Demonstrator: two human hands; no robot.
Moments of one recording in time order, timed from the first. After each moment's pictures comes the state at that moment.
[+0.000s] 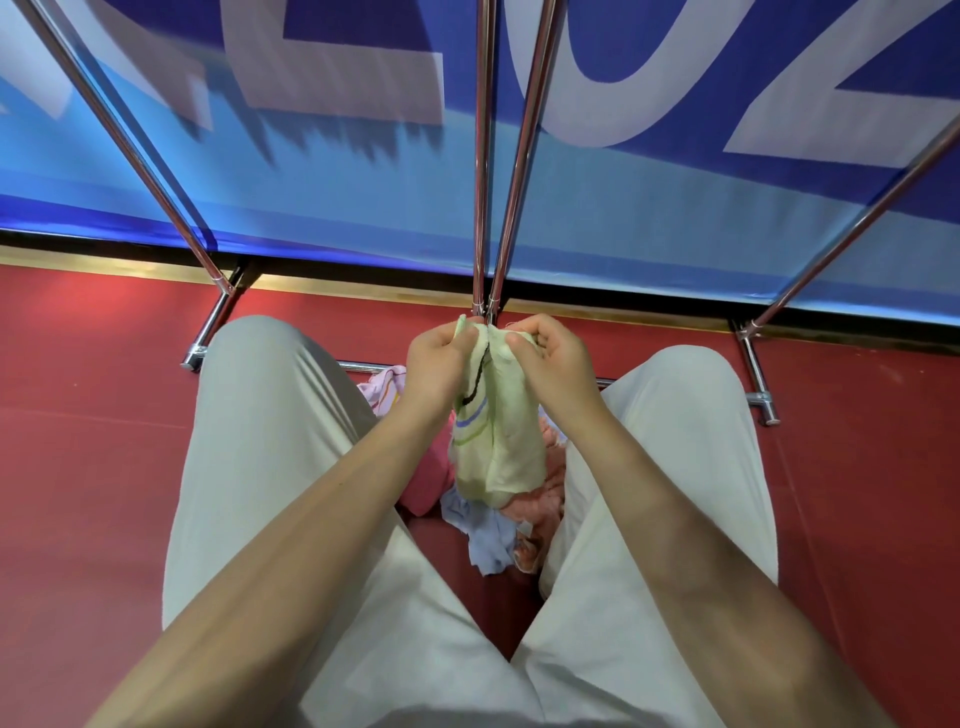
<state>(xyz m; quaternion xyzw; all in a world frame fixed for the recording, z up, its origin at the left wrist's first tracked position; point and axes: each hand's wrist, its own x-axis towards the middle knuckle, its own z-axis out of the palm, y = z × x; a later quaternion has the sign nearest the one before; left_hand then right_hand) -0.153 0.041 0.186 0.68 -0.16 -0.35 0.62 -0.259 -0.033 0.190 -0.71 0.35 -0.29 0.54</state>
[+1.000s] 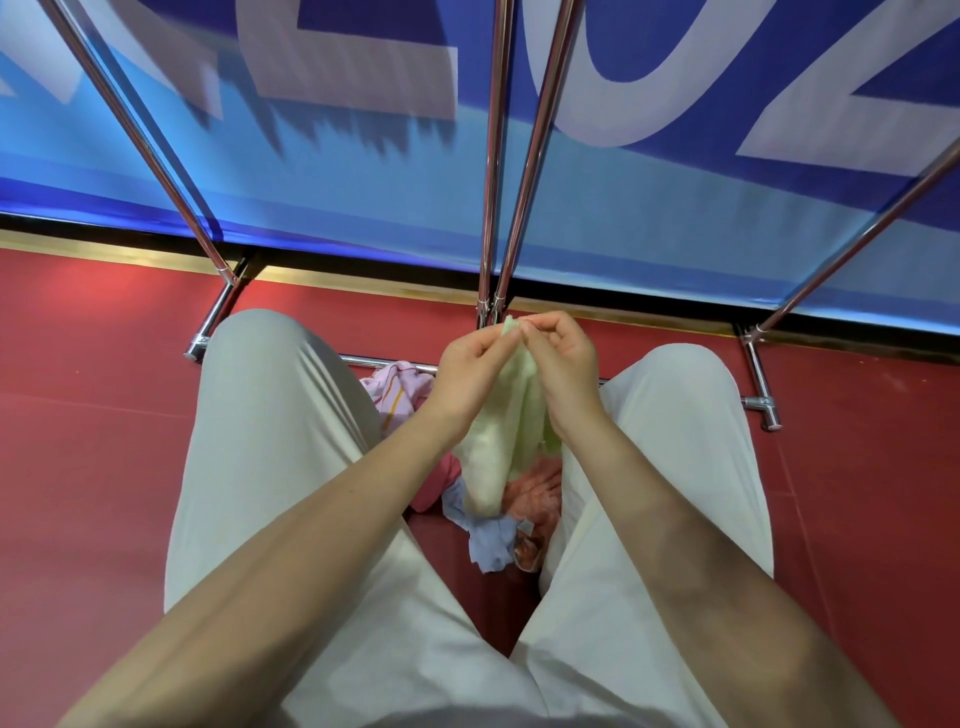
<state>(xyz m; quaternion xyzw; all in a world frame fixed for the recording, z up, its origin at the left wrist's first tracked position) -0.164 0.042 0.179 0.62 -0.26 -0.38 0.63 -0.247 -0.029 0.179 -0.58 0.37 -0.36 0.63</state>
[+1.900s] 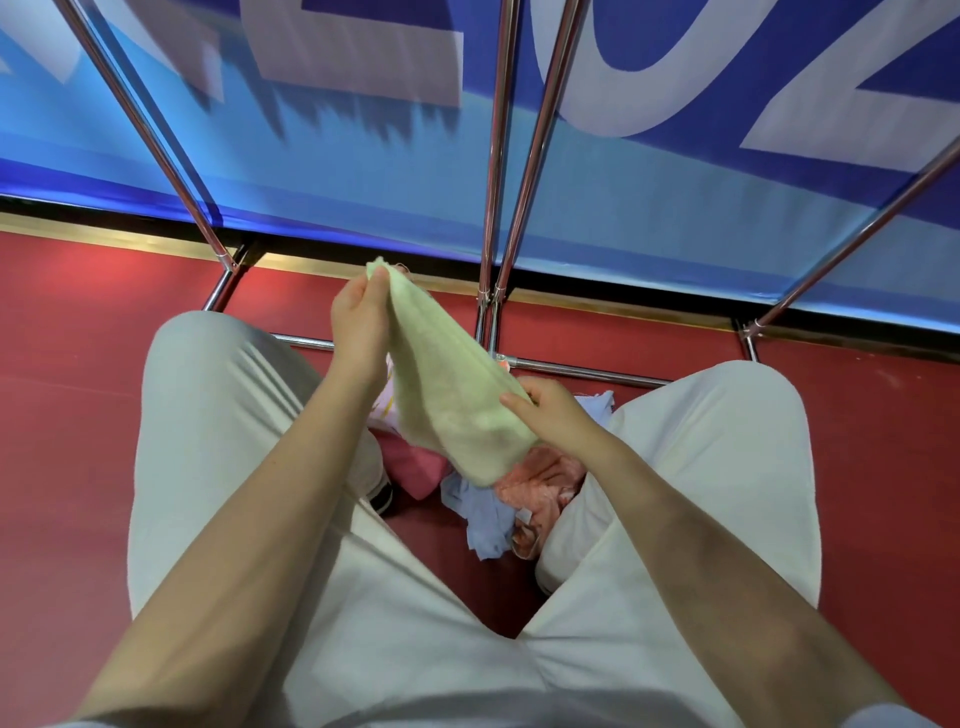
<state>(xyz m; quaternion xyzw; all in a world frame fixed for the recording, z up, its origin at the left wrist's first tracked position) -0.089 0.076 0.193 0.67 -0.11 -0.23 0.69 -0.275 -0.034 0.118 -0.82 0.32 -0.04 0.47</state>
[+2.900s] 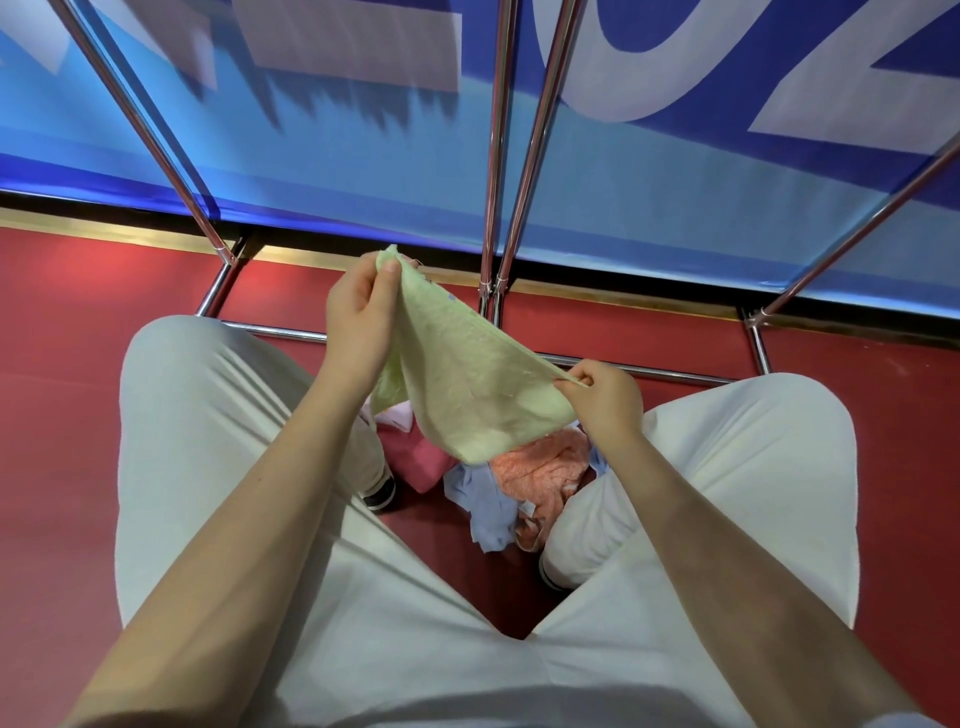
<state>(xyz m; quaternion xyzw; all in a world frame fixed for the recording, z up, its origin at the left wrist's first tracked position) -0.093 0.090 0.200 0.71 -0.30 -0.14 0.63 -0.303 -0.061 0.103 -0.79 0.50 -0.16 0.32</state>
